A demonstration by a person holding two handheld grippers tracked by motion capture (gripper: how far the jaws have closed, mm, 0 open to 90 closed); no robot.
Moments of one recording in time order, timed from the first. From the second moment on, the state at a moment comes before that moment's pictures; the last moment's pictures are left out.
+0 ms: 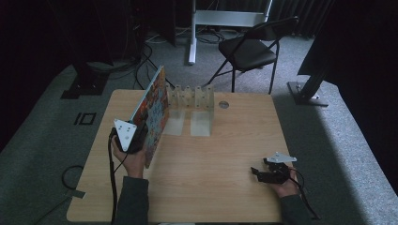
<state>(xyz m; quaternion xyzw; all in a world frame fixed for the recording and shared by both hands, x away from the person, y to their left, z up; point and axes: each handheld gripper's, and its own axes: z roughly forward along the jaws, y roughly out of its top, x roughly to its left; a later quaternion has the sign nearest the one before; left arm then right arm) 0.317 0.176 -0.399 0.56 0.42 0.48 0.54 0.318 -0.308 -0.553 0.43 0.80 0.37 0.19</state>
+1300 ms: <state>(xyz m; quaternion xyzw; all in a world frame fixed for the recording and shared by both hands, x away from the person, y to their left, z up) 0.340 0.162 -0.411 0.55 0.42 0.51 0.52 0.318 -0.309 -0.553 0.43 0.80 0.37 0.19</state>
